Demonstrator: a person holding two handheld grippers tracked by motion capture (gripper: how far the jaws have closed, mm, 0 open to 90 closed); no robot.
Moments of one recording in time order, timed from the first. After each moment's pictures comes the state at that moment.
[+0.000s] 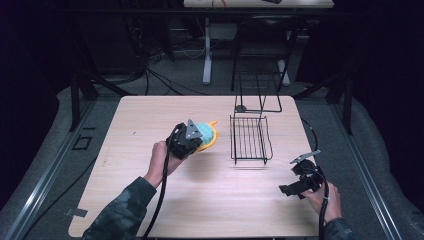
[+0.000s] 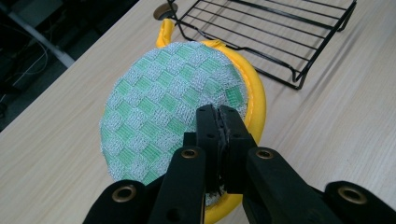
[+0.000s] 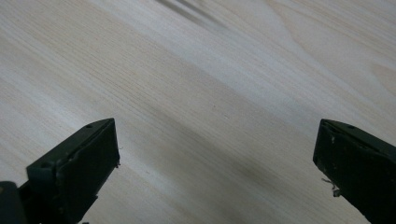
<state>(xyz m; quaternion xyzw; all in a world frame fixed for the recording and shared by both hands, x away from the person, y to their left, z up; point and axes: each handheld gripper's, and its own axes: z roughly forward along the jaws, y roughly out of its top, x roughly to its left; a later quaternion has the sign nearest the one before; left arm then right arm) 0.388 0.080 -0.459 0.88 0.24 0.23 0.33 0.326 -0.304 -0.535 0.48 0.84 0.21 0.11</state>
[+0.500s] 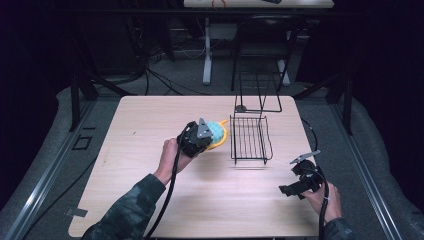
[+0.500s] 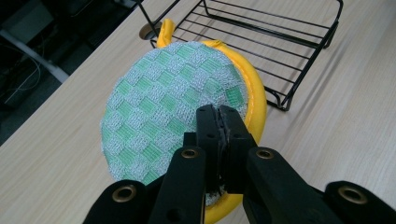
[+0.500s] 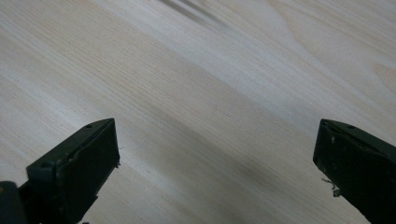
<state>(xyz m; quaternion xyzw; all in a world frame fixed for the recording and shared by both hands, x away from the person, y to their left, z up) 0.394 0.053 -0.458 0.88 0.22 0.23 0.34 0.326 -0.304 -0.535 0.48 0.84 0.21 0.11</state>
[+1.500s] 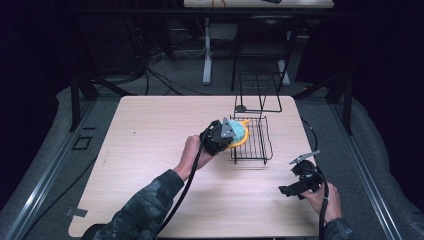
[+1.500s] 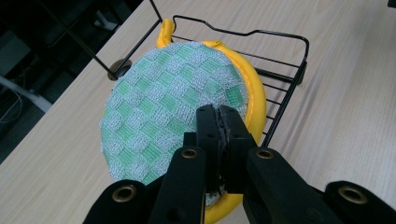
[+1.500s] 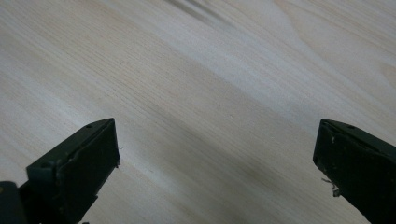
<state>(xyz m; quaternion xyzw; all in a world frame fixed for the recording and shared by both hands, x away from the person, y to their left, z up) 0.403 -0.004 -0.463 0.89 0.17 0.22 0.35 0.326 -0.303 -0.536 0.48 0.84 0.21 0.10</state>
